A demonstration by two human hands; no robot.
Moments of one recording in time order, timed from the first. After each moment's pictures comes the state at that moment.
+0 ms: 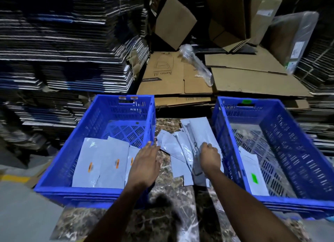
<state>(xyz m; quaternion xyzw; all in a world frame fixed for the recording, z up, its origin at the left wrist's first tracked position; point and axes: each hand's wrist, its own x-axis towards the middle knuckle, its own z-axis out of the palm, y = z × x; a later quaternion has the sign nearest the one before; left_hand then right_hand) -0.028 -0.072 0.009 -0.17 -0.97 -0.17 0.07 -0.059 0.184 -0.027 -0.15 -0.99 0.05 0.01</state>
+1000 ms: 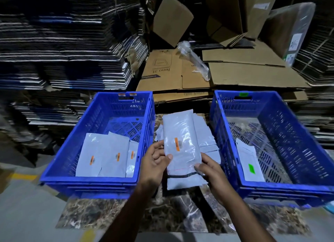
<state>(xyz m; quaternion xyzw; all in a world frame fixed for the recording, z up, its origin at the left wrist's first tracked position) 0.053 -0.017 0.067 -0.01 -0.67 -0.74 -0.02 0.092 0.172 0.067 -0.01 -0.61 0.79 -0.09</state>
